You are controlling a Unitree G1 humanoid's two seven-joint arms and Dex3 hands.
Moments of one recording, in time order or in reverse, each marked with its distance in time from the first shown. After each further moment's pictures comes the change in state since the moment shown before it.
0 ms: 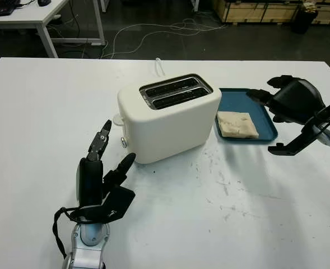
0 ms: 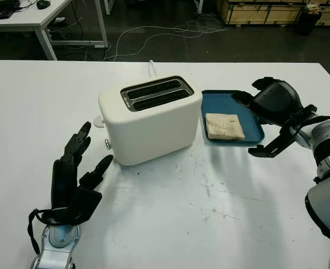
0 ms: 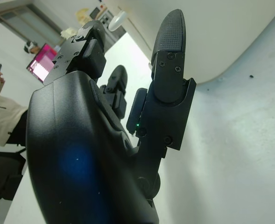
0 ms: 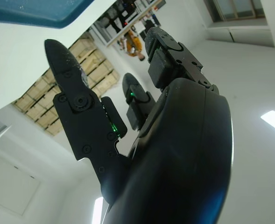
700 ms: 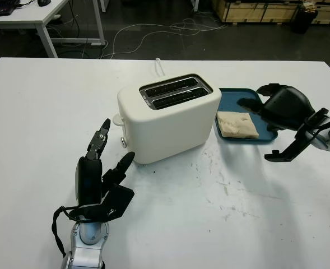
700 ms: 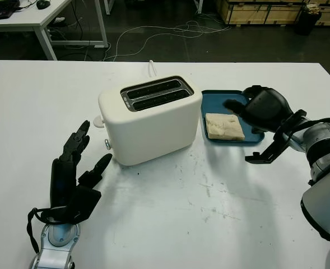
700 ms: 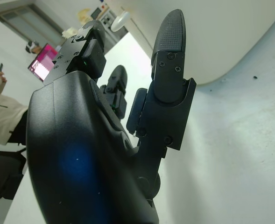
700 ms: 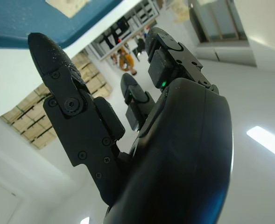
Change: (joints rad) left arm -0.004 0.002 0.011 0.000 -0.011 -0.004 0.000; right arm 0.003 0.010 0.137 0.001 -0.026 -0.015 -0.046
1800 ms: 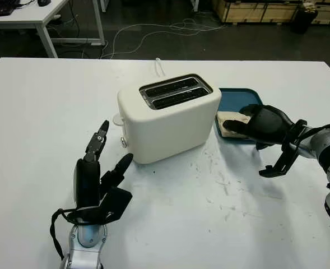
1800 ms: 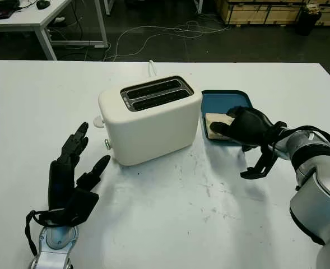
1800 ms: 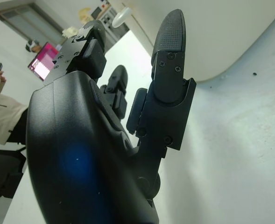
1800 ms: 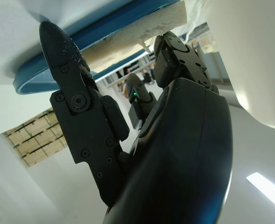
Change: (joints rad) left arm 0.019 0.000 0.001 -0.002 0.002 -0.015 0.001; right arm 0.018 0.070 0.087 0.015 -0.060 -0.008 0.087
